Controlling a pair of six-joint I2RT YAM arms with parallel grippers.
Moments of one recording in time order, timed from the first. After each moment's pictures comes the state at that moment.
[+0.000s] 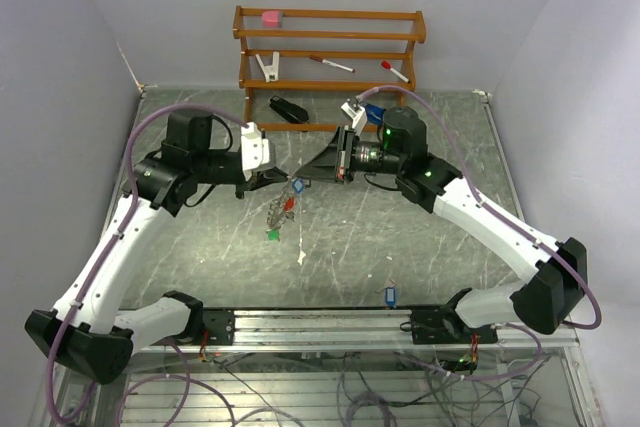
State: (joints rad) left arm -0.39 1.10 1.23 -0.67 0.94 0.71; right arm 0.69 1.35 1.18 -0.03 -0.68 1.05
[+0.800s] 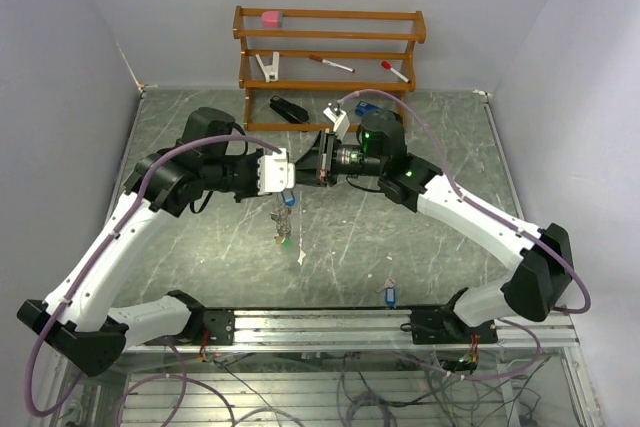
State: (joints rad) left arm -0.55 1.12 1.37 -0.92 0.59 0.94; right arm 0.76 1.43 1.22 -0.01 -0.62 1.09
